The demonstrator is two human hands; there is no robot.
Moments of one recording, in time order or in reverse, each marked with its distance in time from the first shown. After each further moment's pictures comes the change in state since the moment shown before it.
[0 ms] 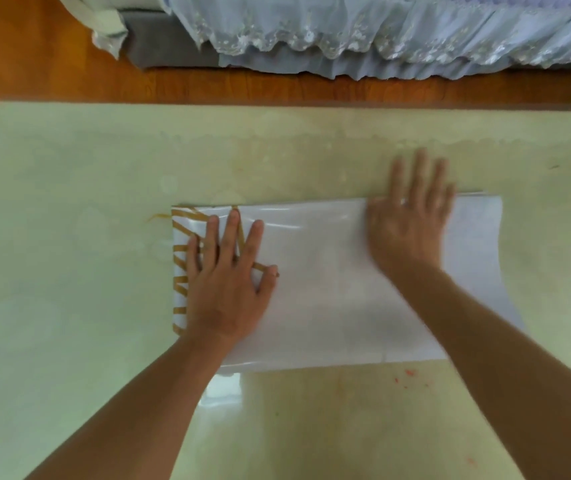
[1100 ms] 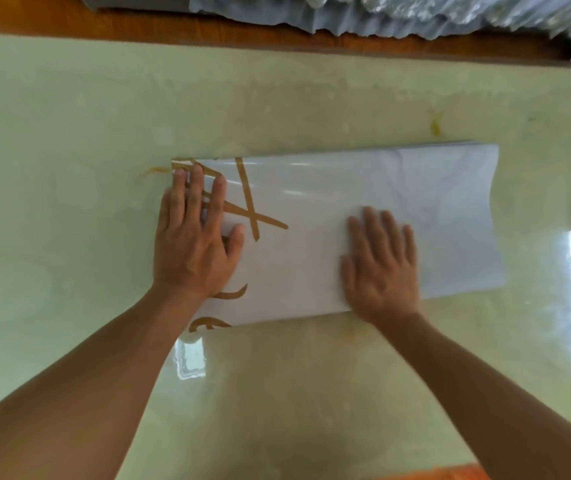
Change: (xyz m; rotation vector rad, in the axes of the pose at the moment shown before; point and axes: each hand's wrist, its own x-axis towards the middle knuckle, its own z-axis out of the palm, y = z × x) left_hand -0.008 -0.066 0.006 -0.059 0.074 0.108; right_hand -0.142 -0.001 0.045 -0.110 0.063 -0.242
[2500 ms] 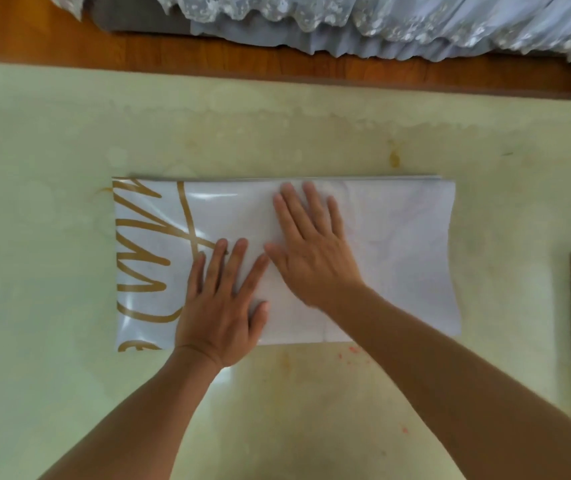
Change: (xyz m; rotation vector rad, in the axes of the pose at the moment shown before) left_hand -0.036 0.134 0.000 0.033 -0.117 0.114; right_hand 0.090 0.023 -0.018 0.141 -0.188 -0.282
